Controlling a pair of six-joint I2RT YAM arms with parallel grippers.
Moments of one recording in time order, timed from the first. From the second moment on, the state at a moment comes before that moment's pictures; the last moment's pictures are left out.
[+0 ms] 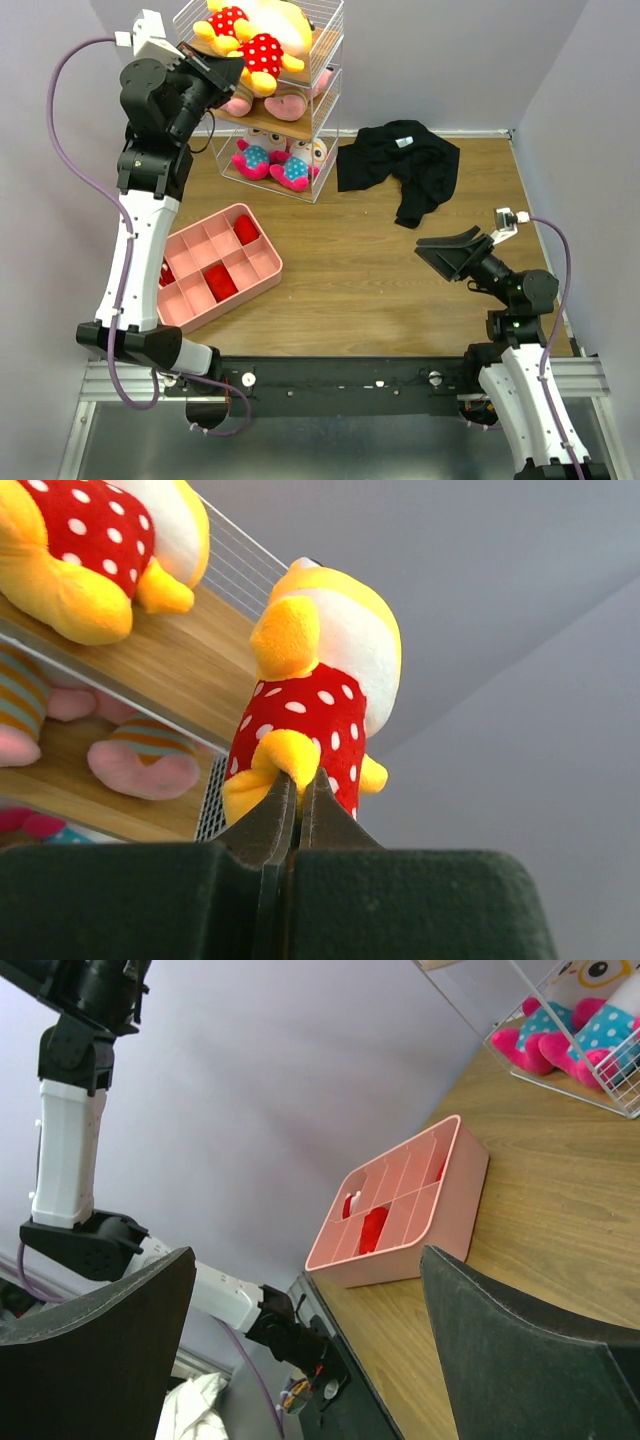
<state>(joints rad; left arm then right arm) -0.19 1.42 1.87 -0.29 0.13 -0.78 0.02 0.48 0.33 0.51 -0.83 1.16</state>
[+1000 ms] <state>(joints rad) -0.11 1.66 2.07 -0.27 0.28 -0.77 0.02 0.41 0.38 0.35 -0.83 1.05</state>
